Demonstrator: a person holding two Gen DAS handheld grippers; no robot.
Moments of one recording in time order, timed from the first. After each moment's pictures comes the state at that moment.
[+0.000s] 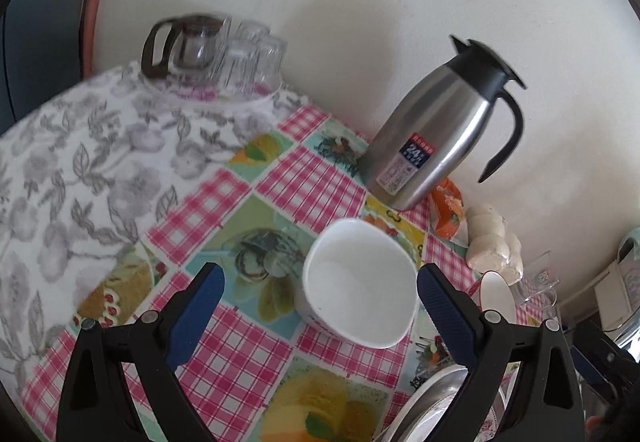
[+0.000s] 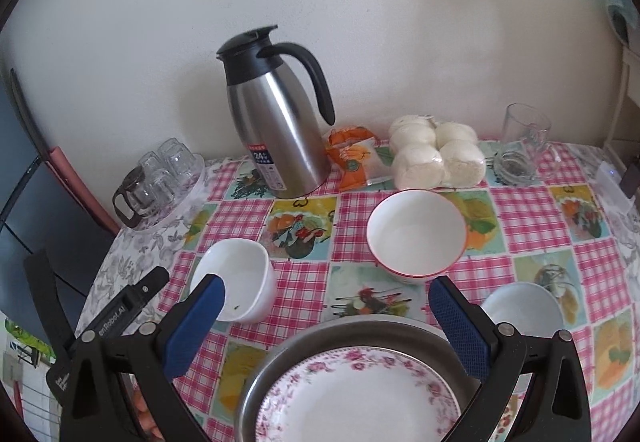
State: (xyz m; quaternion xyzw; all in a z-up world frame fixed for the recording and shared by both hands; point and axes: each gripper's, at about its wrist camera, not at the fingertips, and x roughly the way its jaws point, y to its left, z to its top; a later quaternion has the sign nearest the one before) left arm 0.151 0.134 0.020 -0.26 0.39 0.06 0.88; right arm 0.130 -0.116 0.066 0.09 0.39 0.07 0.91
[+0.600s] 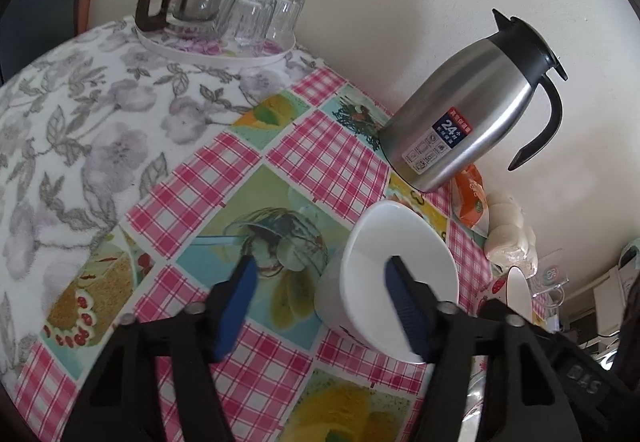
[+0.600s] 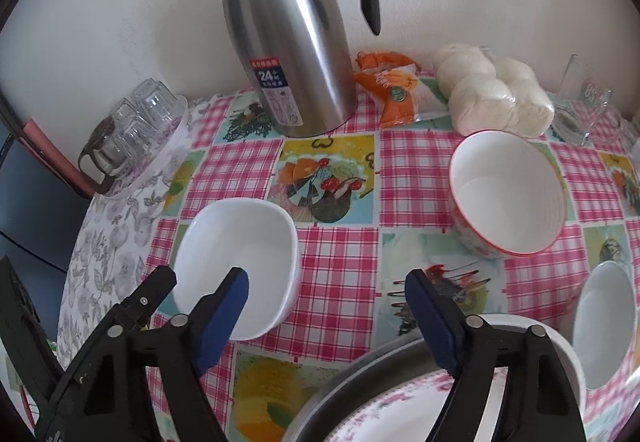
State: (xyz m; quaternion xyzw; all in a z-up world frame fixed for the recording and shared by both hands) left arm 0.178 0.153 -0.024 -0.29 0.43 0.04 0.86; right arm 0.198 -0.039 -0.009 0.08 0.48 0.06 0.87
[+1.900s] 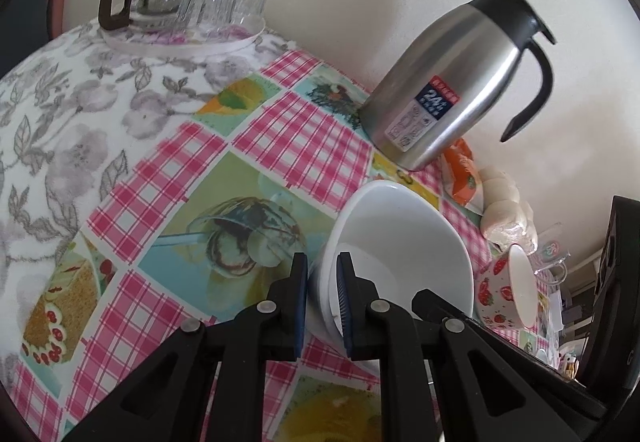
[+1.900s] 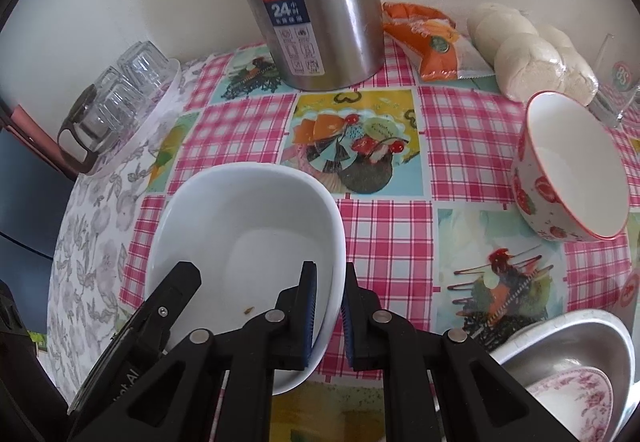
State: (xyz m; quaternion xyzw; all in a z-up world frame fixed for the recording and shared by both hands) left arm 0.192 0.134 -0.030 -0.26 0.44 0.01 0.86; right arm 0.220 -0.003 -0.050 0.07 0.52 0.07 0.85
